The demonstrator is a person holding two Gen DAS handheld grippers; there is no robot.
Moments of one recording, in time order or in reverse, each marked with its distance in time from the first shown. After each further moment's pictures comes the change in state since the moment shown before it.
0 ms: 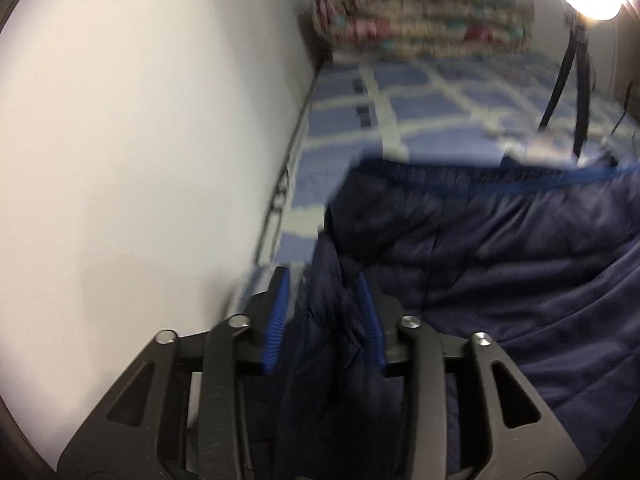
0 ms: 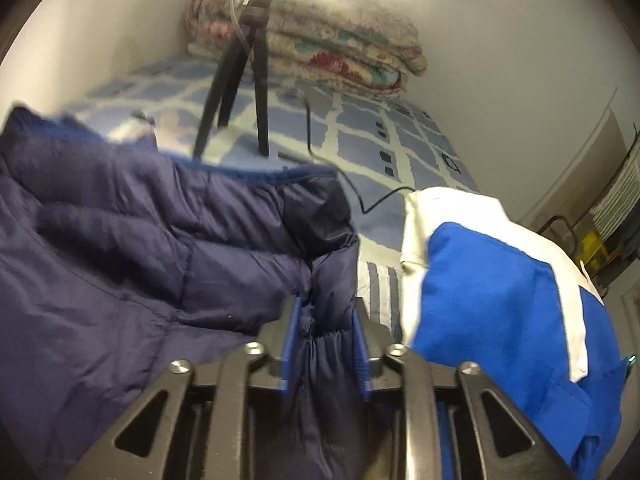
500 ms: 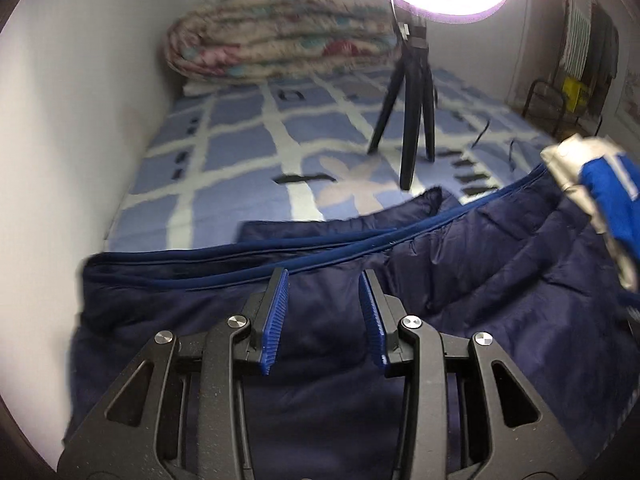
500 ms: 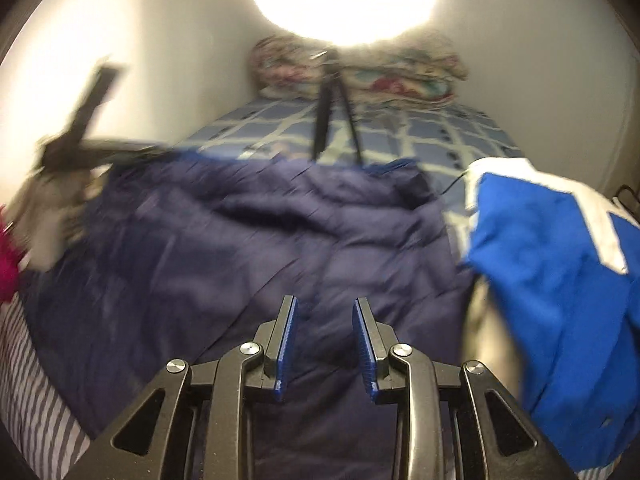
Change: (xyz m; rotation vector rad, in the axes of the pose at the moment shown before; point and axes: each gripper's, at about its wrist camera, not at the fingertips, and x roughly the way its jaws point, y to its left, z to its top) left arm -0.008 -0.185 0.043 0.129 0.029 -0.353; right arm -0.079 0.033 -0.070 0.057 -0.079 0.351
